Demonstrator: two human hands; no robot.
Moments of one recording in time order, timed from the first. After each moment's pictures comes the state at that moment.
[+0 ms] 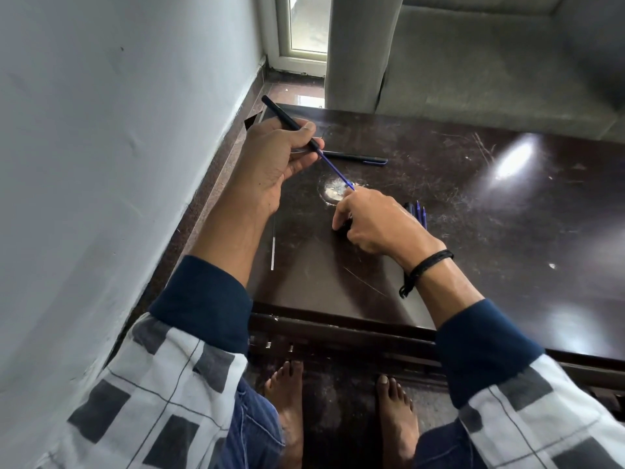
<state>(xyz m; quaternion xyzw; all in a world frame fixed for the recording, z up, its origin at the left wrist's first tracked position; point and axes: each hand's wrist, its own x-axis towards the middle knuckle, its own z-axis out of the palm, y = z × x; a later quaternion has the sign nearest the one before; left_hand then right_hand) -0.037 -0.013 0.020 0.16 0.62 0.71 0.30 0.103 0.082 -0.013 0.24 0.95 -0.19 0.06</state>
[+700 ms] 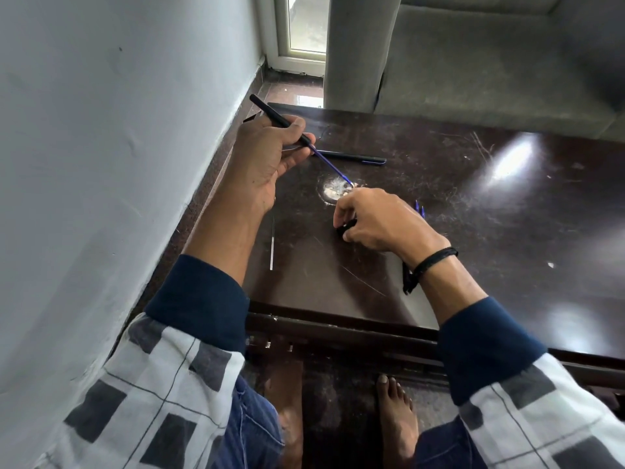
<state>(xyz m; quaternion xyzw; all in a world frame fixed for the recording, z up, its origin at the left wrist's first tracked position) -0.039 -0.015 0.024 0.14 0.61 0.73 0.28 0.106 0.089 -0.011 0.24 0.95 -0.19 0.06</state>
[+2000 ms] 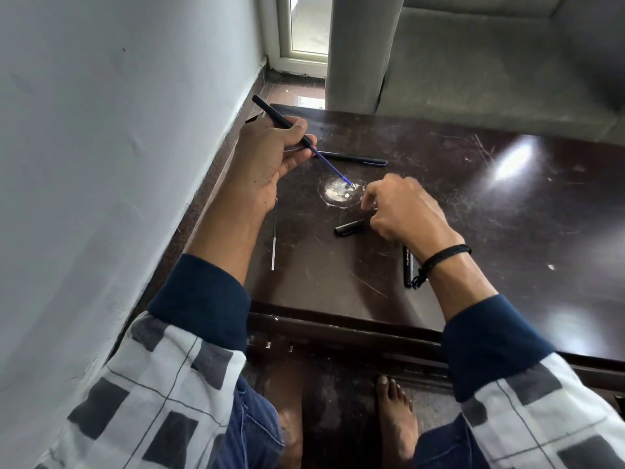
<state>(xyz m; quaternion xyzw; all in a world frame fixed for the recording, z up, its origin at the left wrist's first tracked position) -0.039 -0.016 0.026 0.14 0.62 0.72 0.28 0.116 0.104 -0.009 0.34 0.93 -0.14 0.00</state>
